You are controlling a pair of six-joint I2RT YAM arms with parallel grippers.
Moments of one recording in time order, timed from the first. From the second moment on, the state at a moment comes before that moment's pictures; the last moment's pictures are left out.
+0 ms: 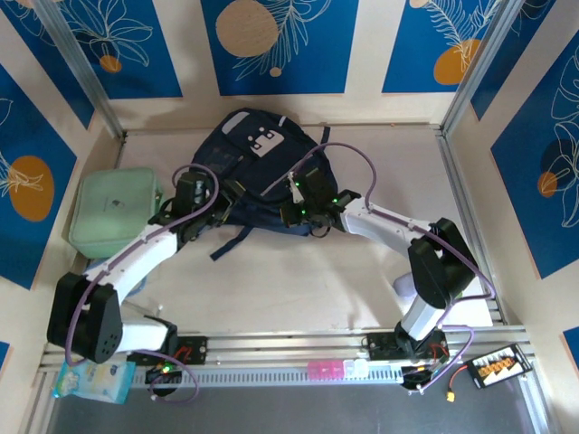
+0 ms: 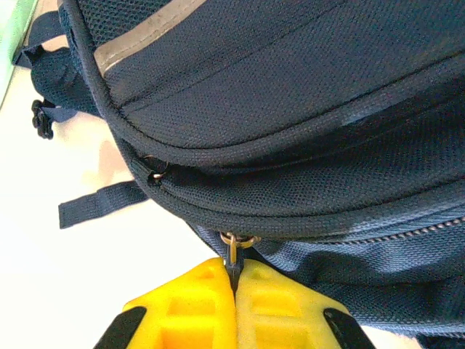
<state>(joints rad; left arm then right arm) -0.37 1.31 0.82 -0.14 0.20 -1.13 0.69 1.67 1.17 -0.36 -0.14 0.42</state>
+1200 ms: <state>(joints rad) -0.36 1.80 1.12 0.02 0.55 -0.91 0.75 1.66 1.09 -0.24 -0.18 0.52</state>
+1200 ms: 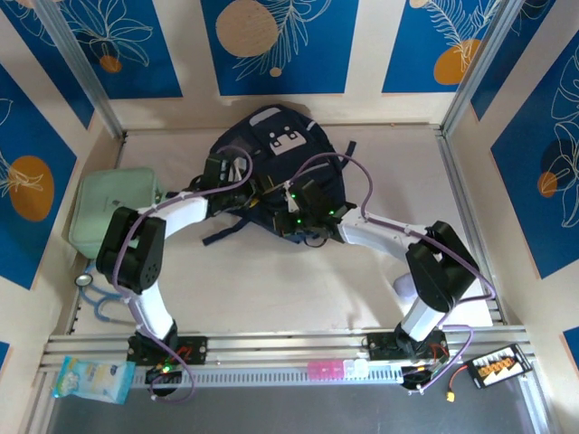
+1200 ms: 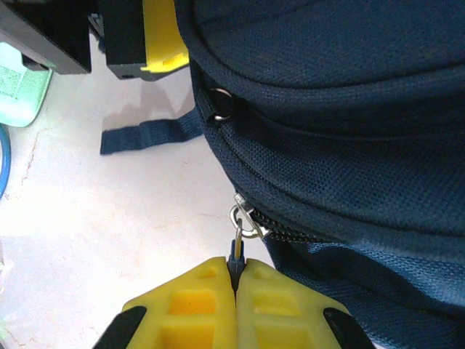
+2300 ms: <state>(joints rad) -0.37 1.71 0.96 0.18 0.58 -1.14 0.67 1.60 1.14 -0.44 -0.06 0.50</state>
